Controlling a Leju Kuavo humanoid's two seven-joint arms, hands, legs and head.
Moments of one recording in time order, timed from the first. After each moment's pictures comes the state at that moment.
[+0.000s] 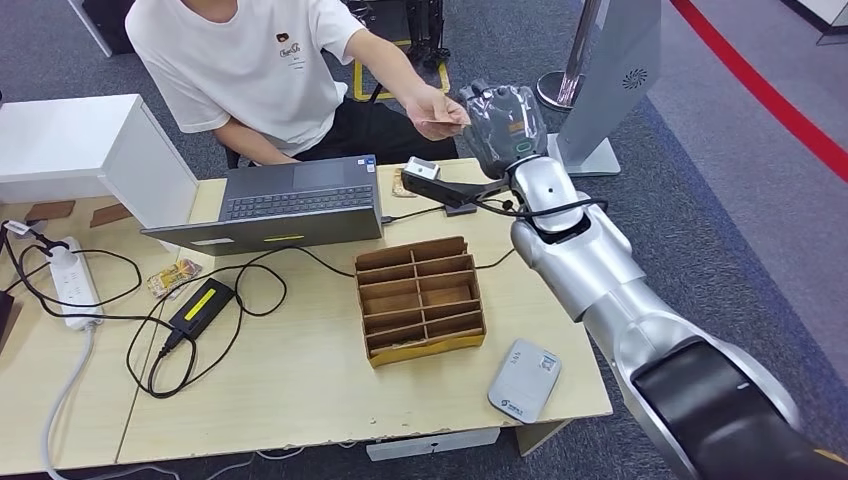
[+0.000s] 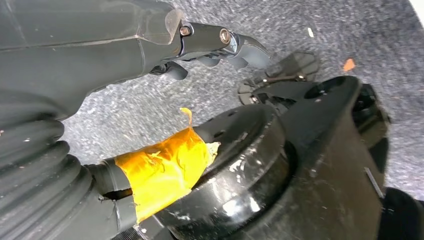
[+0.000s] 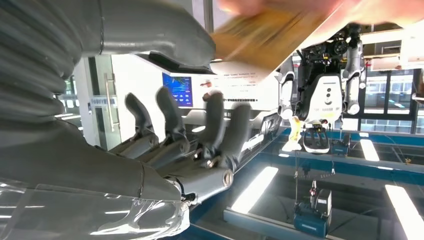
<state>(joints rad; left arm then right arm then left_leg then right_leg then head) -0.03 -0.08 0.83 -0.21 -1.14 -0.21 -0.28 -0.98 0.05 0.61 -0.81 1.23 -0.28 0.08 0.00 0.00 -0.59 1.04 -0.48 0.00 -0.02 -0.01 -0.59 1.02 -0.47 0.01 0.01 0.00</state>
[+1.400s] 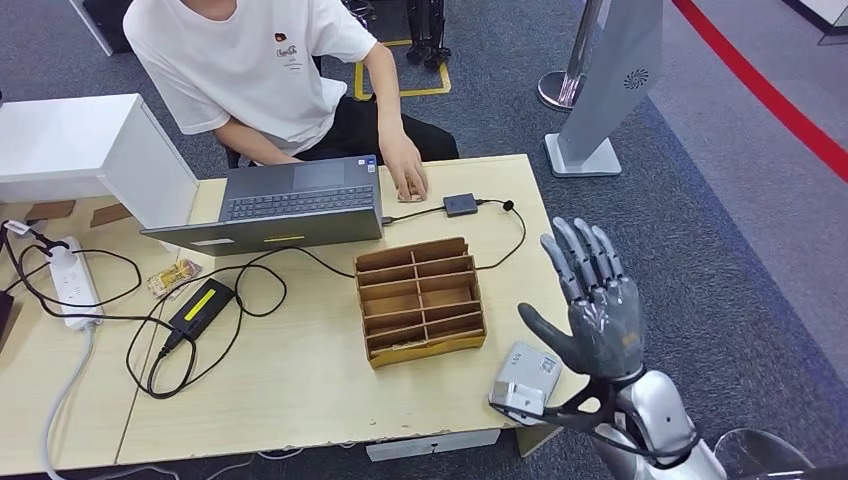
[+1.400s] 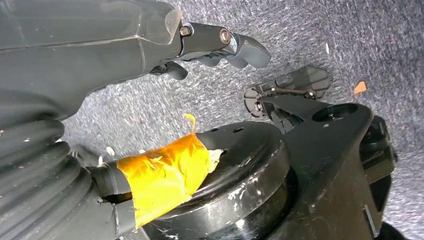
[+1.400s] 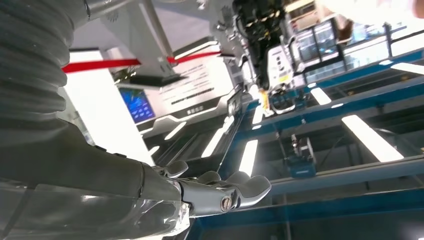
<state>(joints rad) -0.02 -0.11 0.93 -0.21 -1.11 -0.12 -0.22 -0.01 -0.21 0.35 -1.76 1.12 -0.53 -0.21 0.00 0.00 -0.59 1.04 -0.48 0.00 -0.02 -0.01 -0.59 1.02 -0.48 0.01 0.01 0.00</state>
